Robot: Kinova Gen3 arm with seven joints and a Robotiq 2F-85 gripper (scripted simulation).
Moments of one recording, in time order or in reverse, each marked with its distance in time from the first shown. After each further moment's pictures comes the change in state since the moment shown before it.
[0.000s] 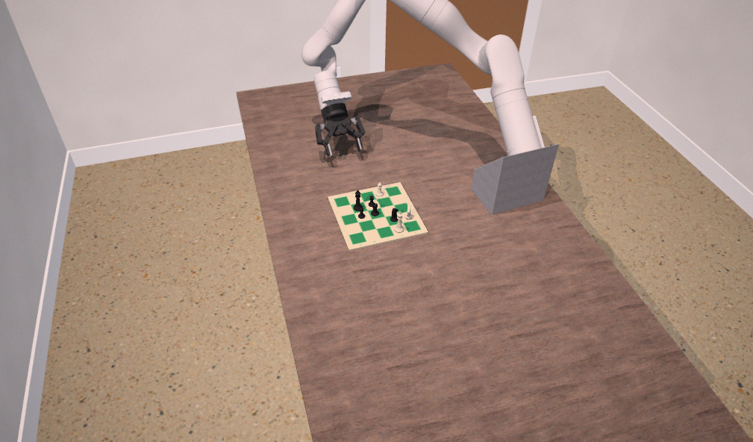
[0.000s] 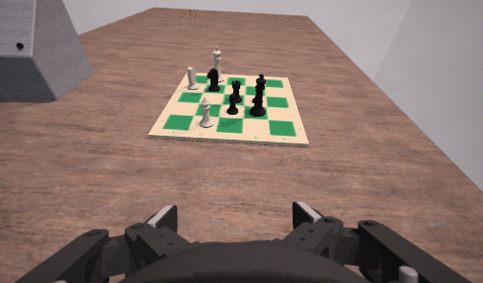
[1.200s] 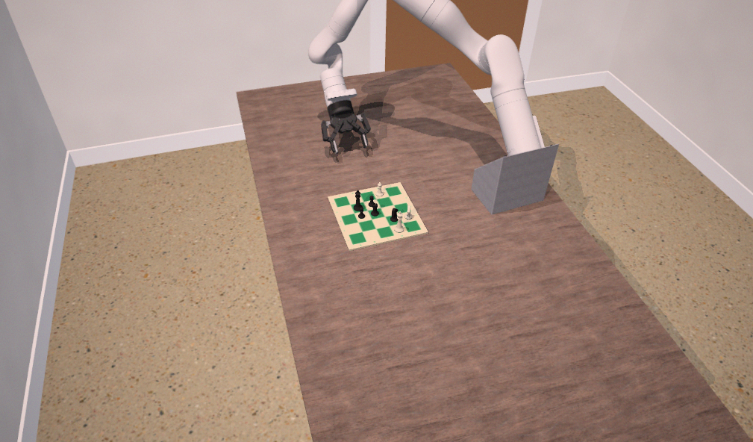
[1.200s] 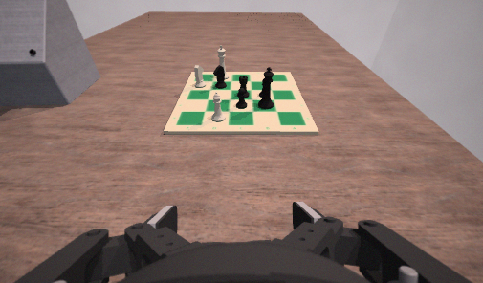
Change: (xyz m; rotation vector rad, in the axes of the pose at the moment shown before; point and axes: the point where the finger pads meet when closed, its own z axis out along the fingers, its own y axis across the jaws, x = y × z) arm -0.011 -0.023 -0.009 -0.009 0.007 0.055
